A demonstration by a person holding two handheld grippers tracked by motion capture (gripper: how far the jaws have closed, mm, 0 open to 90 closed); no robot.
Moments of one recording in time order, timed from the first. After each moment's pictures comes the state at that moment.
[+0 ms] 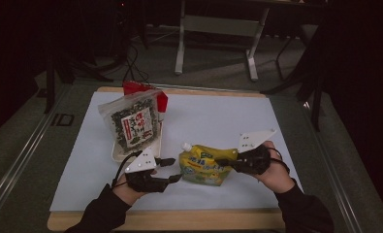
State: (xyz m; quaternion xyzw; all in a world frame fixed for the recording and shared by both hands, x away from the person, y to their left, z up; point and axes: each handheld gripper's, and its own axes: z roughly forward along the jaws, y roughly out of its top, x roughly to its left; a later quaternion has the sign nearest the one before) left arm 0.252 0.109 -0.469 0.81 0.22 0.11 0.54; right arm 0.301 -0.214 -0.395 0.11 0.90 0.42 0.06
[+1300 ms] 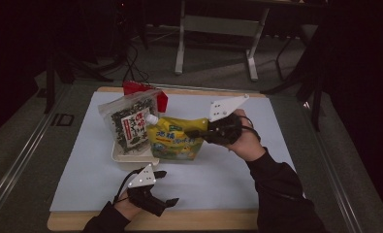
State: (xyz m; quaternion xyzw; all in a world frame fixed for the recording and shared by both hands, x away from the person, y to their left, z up) left arm 0.237 0.110 -0.532 0.81 0.24 0.07 0.53; right arm 0.343 -0.136 -0.346 0.03 0.88 0.47 0.06
